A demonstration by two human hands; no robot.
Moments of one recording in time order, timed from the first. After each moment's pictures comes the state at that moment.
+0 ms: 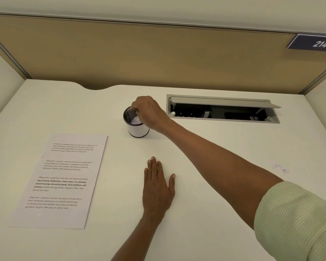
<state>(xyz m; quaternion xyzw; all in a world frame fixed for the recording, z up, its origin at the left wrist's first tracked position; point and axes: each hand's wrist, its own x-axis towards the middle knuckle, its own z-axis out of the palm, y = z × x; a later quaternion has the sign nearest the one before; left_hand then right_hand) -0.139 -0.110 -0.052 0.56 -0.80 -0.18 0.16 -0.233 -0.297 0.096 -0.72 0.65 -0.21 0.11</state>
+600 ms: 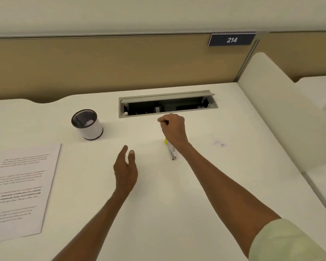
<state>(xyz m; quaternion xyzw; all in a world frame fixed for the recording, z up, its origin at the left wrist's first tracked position) -0.193 -0.087 0.029 0.56 -0.63 -0.44 0.31 -0.392 -0.097 0.080 -0.44 0.77 -0.45 0.10</state>
